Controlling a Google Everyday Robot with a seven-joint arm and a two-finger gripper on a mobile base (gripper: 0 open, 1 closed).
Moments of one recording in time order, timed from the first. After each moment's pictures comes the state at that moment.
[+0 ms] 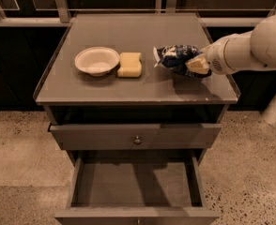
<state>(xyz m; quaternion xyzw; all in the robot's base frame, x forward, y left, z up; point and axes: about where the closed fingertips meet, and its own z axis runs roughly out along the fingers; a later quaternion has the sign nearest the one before) 0.647 -0.193 0.893 -0.36 0.81 0.02 0.46</state>
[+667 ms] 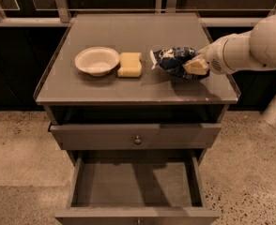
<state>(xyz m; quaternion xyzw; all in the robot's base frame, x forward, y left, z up) 0.647 -0.193 0.893 -0.36 0.81 0.02 0.46</state>
